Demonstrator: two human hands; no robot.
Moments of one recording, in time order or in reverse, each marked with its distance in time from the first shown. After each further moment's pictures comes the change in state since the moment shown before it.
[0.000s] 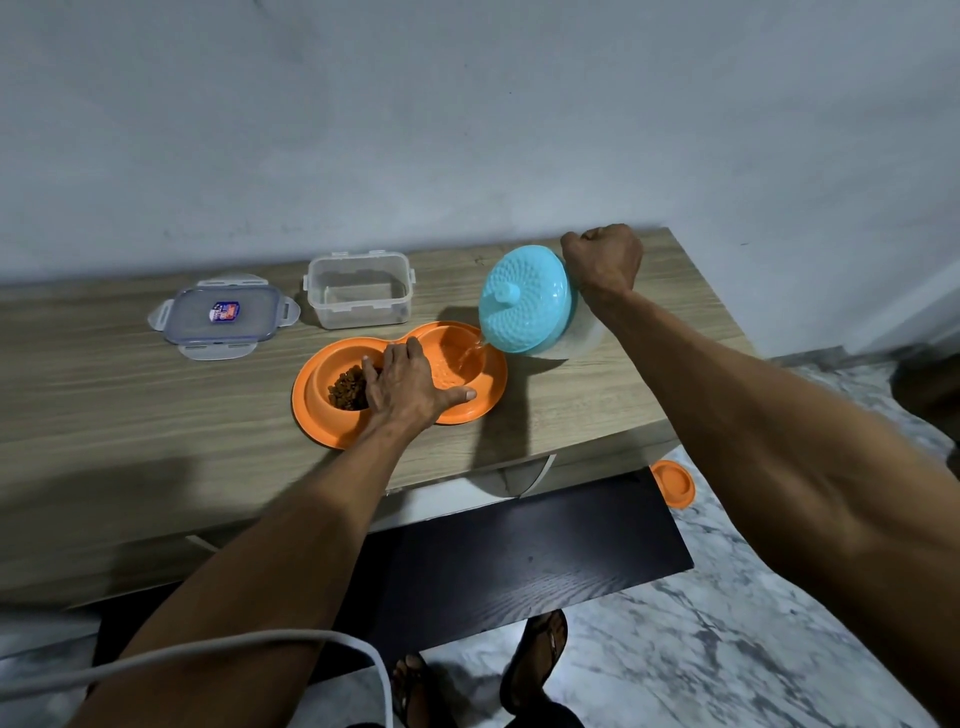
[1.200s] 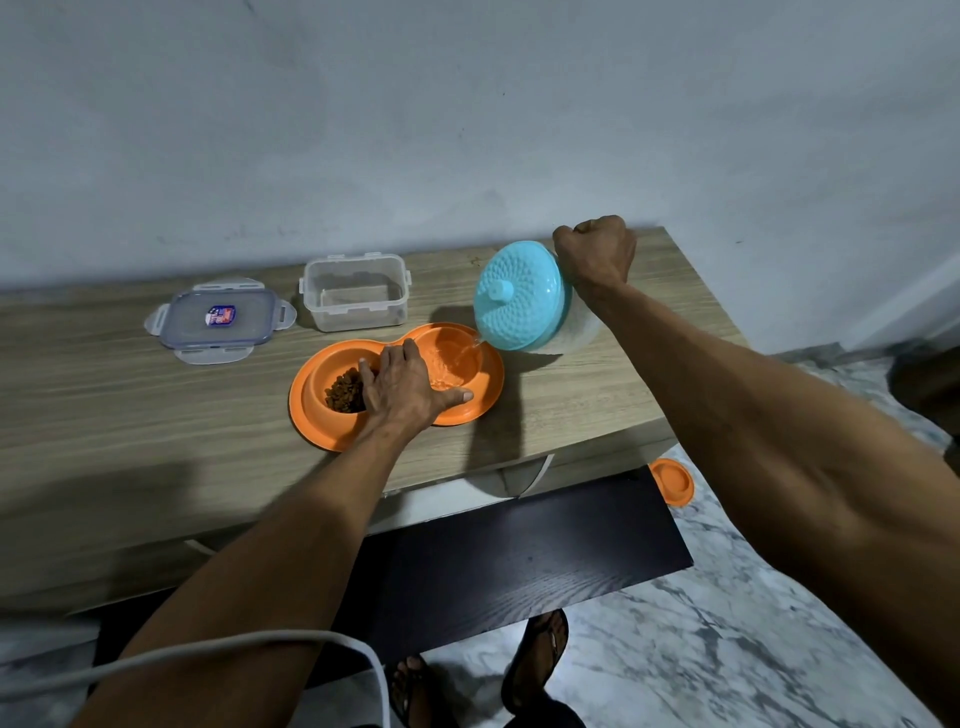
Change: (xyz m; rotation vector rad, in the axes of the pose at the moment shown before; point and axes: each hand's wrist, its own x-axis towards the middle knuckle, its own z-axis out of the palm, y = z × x) left_hand 0.002 0.000 0.001 0.005 -0.009 -0.001; right_hand 0.003 -0.007 -0.001 -0.015 0.000 -0.022
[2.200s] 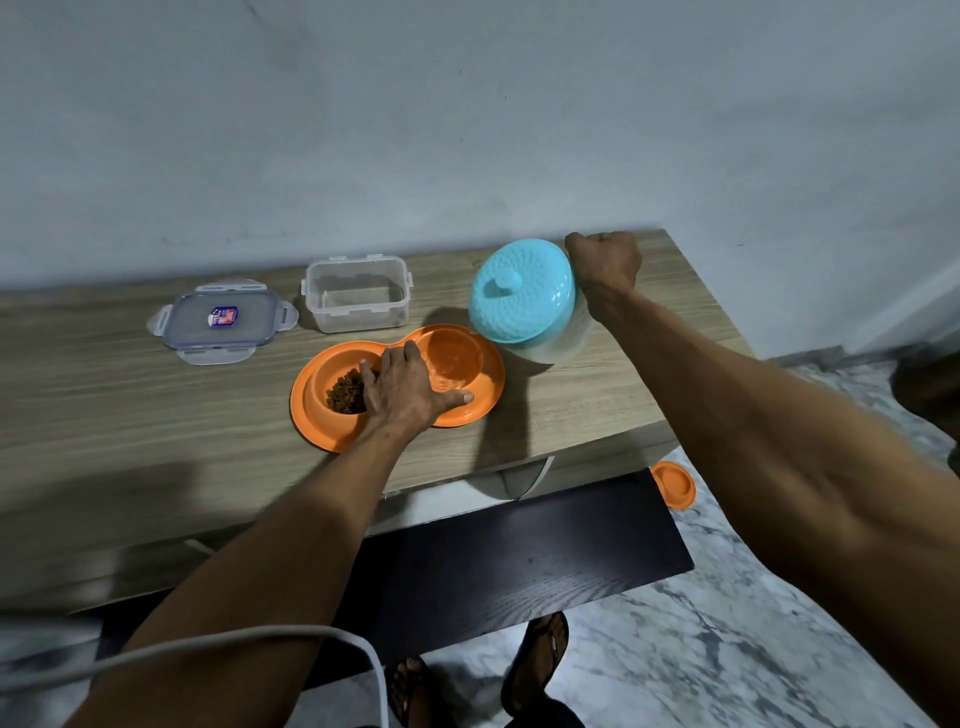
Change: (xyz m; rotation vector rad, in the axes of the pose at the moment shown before) left_hand 0.000 -0.001 0.000 0.007 0.004 0.004; right_hand 0.004 0.012 0.001 0.228 -0.026 0.202
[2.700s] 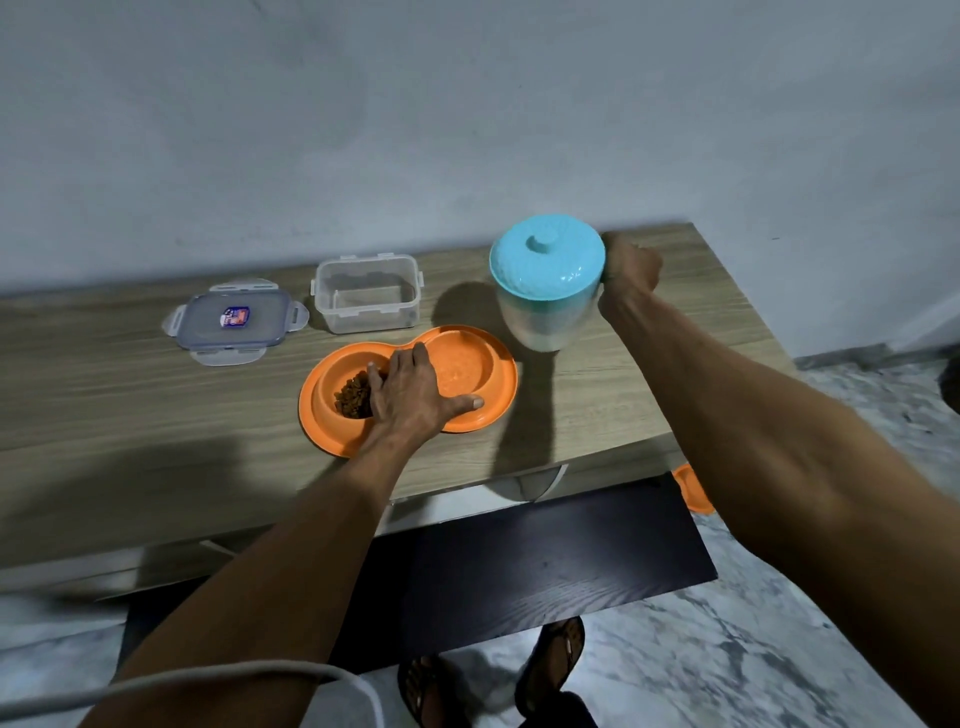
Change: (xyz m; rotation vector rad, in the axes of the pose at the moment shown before) left_hand -0.002 0.003 -0.002 0.011 0.004 -0.007; right_hand 0.028 0.024 0.017 0.440 0.017 0.338
